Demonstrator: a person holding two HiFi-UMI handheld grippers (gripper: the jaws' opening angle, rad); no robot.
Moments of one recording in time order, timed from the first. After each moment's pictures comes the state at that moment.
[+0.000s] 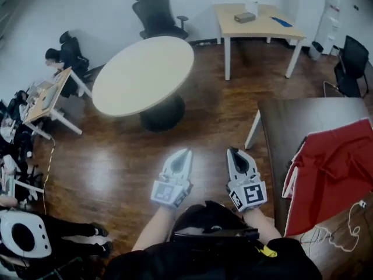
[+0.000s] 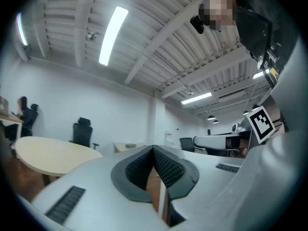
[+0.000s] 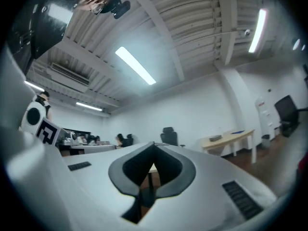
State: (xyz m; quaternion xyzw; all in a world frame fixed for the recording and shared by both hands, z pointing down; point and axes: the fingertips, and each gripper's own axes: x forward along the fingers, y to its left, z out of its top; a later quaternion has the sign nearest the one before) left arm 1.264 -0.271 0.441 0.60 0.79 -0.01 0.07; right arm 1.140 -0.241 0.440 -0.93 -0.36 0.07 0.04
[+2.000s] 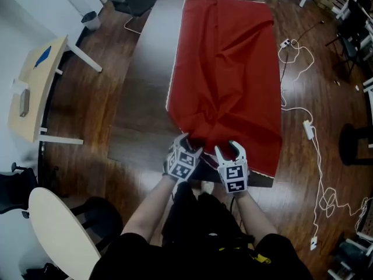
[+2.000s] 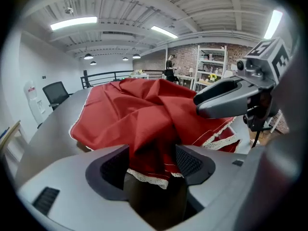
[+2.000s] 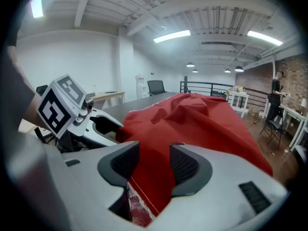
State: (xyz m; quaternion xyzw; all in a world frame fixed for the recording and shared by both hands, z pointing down) left arm 0.713 -0.106 0.742 -0.10 0.92 -0.06 -0.36; right arm 0.686 -0.198 0.700 -0.44 -0.84 -0.12 0.28
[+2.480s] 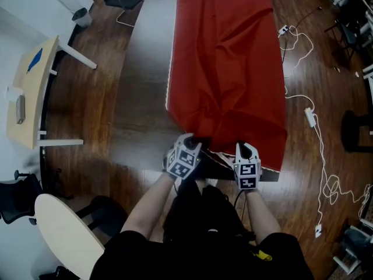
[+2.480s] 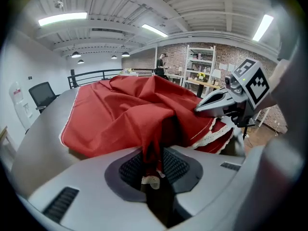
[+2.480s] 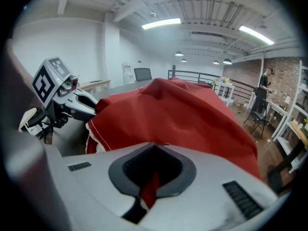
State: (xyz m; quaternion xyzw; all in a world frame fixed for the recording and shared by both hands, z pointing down) left arm 0.712 -0.104 0.745 -0.17 0.91 -0.07 -0.36; right arm 0.667 -0.254 0.746 -0.36 -0.86 -0.14 0.33
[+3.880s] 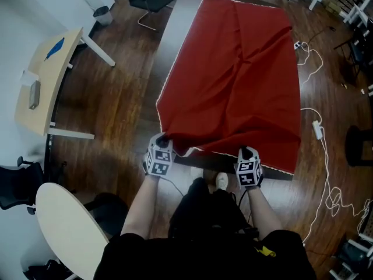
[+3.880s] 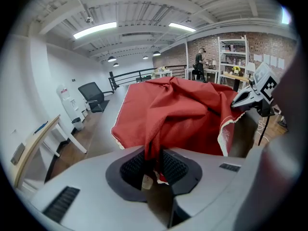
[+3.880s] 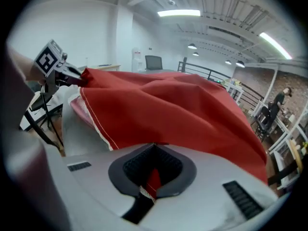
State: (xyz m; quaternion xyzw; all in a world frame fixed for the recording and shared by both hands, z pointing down) left arm 0.833 0.095 0.706 0.05 0.92 -0.09 -0.37; right arm 0.726 -0.202 0.764 -0.37 -0.82 -0.23 0.36
